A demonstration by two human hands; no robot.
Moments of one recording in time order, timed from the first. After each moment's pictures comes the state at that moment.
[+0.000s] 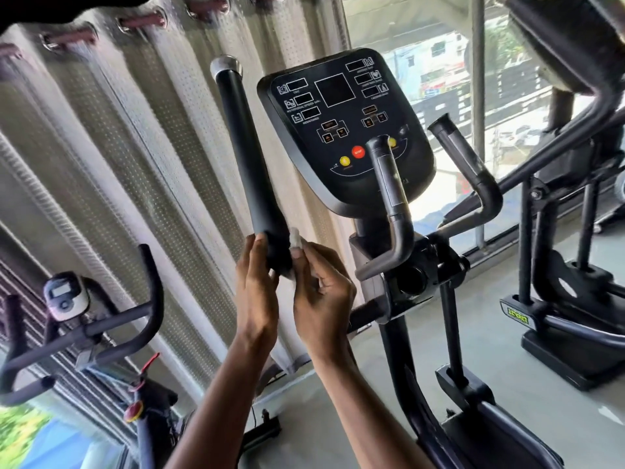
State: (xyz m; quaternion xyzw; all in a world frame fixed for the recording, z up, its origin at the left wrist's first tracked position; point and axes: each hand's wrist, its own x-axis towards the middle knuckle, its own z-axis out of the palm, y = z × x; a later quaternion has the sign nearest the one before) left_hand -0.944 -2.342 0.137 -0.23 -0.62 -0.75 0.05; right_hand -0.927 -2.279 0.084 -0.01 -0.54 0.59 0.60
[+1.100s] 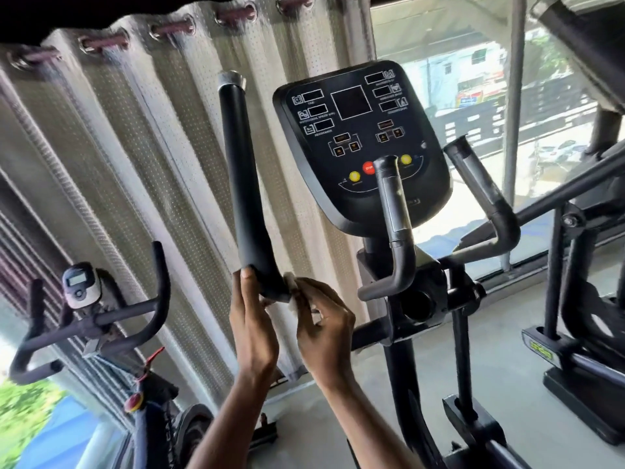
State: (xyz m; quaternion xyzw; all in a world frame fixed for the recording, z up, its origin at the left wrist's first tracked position) left_hand -0.948 -2.320 0.104 -0.19 -0.66 -0.70 0.21; right_hand -0.954 -2.234 0.035 0.03 -0.64 0.53 0.55
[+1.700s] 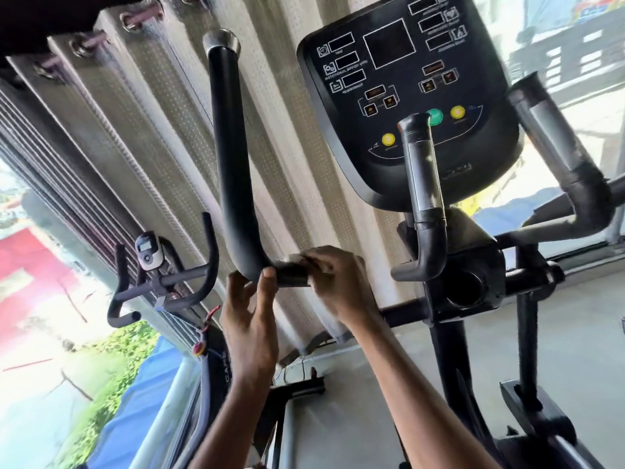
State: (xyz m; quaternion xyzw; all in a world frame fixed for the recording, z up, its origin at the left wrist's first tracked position) left_hand -0.931 -2.316 0.091 -0.13 -0.71 -0.62 0.30; right_hand -0.982 -2.182 0.062 0.13 -0.73 0.57 0.37
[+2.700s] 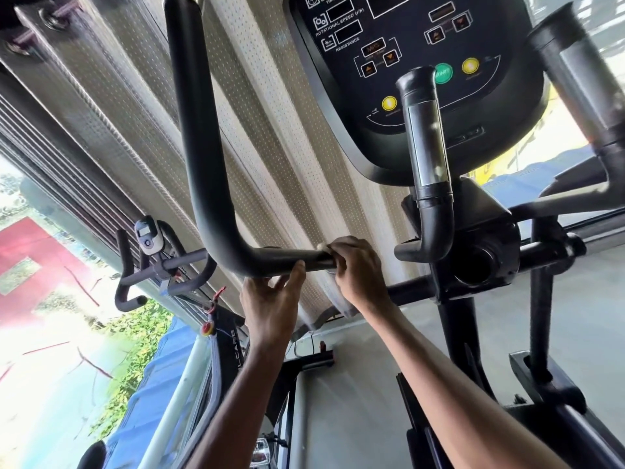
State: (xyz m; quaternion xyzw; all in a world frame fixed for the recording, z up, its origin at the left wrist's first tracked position) left_hand -0.958 -2.290 0.073 -0.06 -0.80 -0.54 0.26; right_hand -1.049 -2.163 -0.021 0.06 -0.81 0.44 0.38
